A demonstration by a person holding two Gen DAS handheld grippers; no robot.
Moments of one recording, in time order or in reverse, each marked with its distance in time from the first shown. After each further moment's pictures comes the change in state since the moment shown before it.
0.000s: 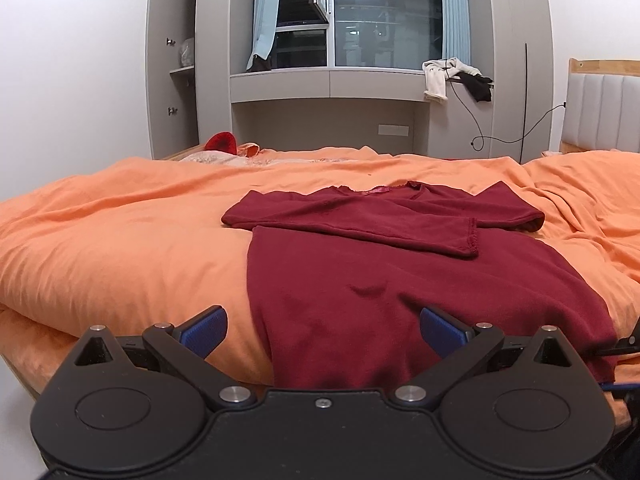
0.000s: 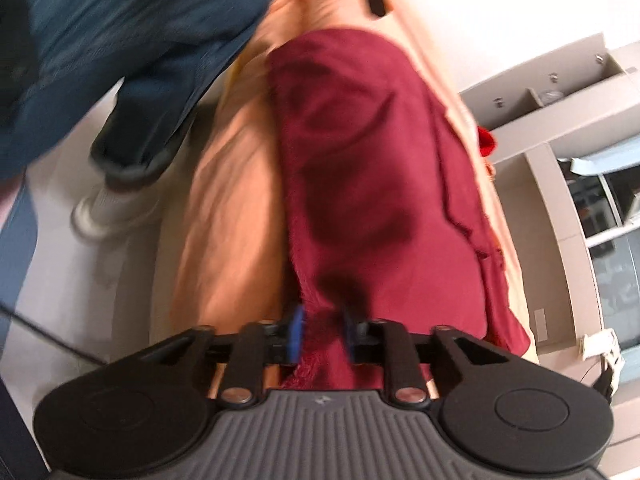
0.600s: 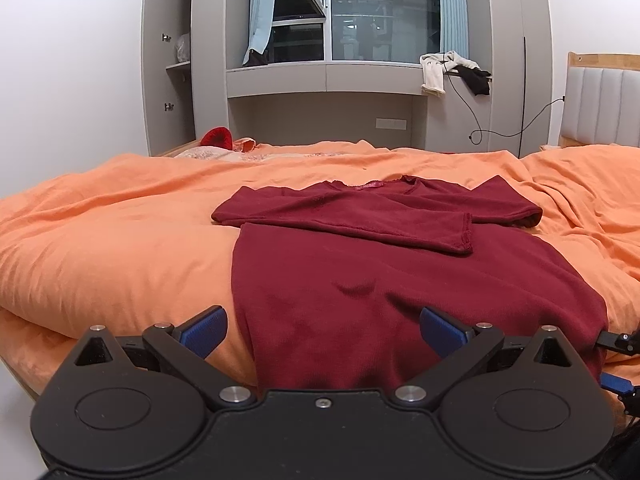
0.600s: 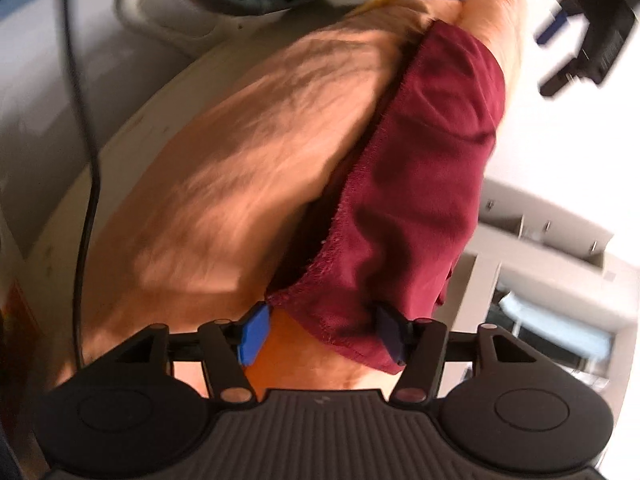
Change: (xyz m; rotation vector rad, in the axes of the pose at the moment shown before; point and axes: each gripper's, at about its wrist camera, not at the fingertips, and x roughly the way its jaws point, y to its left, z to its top) left arm 0.009 -0.009 0.003 0.008 0.016 -0.001; right arm 0.033 0.076 -0.060 -0.696 0.078 -0.325
